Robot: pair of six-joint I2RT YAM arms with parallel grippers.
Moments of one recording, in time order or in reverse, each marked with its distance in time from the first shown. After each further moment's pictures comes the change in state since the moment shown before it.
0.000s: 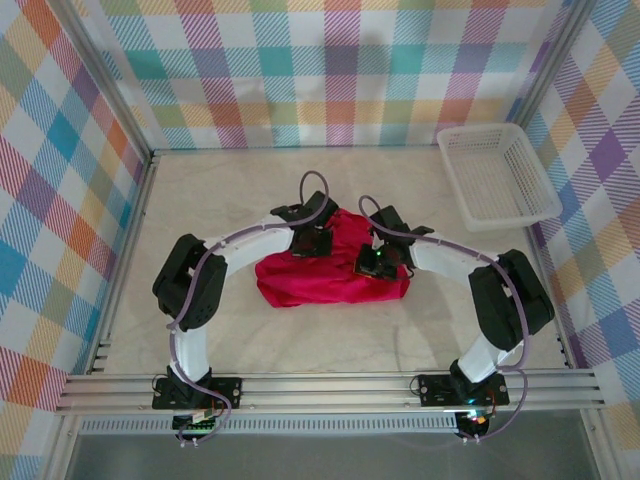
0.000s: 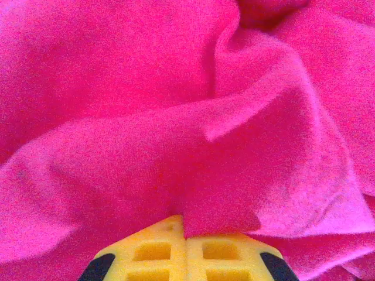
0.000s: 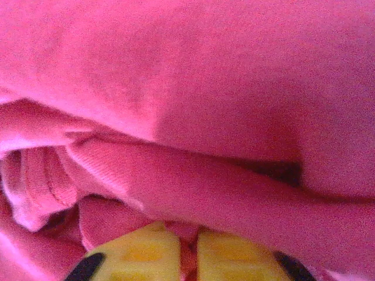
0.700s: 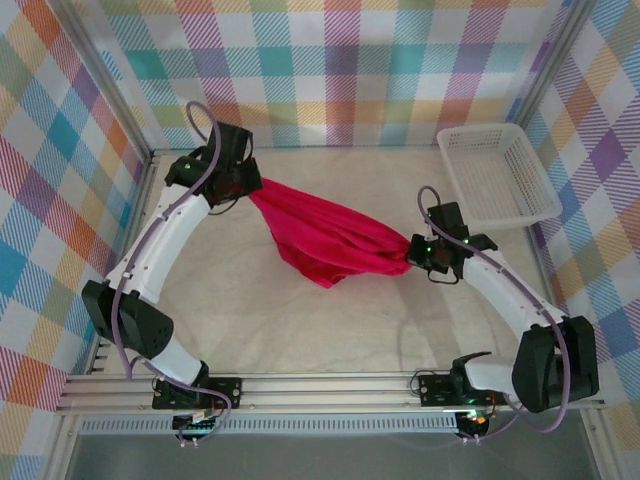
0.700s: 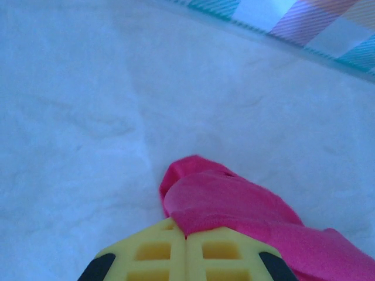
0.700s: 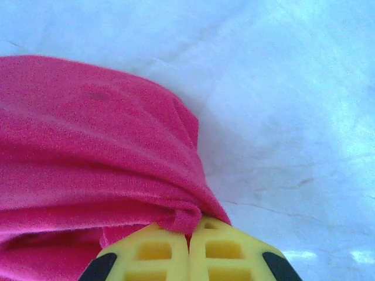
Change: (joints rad) left arm 0.339 -0.318 0.250 -0.309 -0.074 -0.025; right arm -0.276 -0.376 -0.124 -0.148 0.163 -0.160
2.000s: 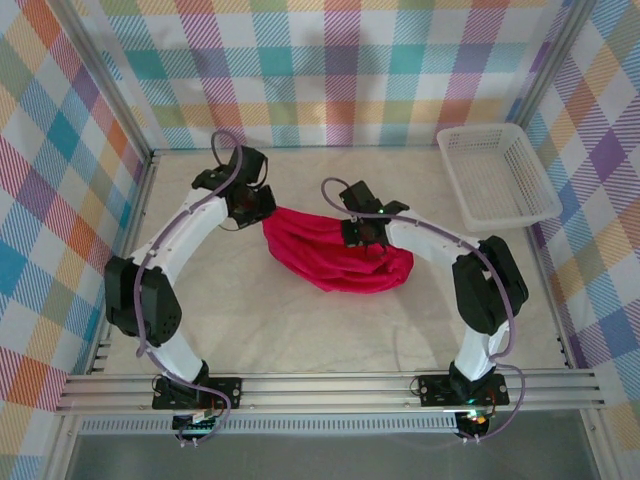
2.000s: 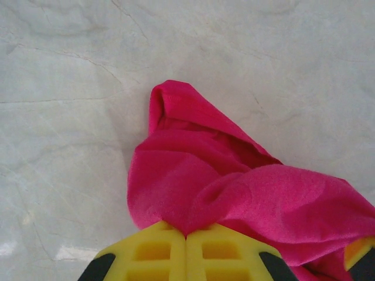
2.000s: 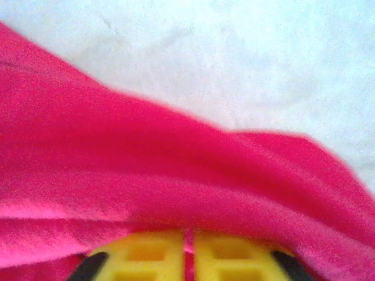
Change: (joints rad) left arm 0.006 0.071 -0.159 0.065 0.185 -0.100; right arm 0.377 0.529 0.497 0.037 0.280 -0.138
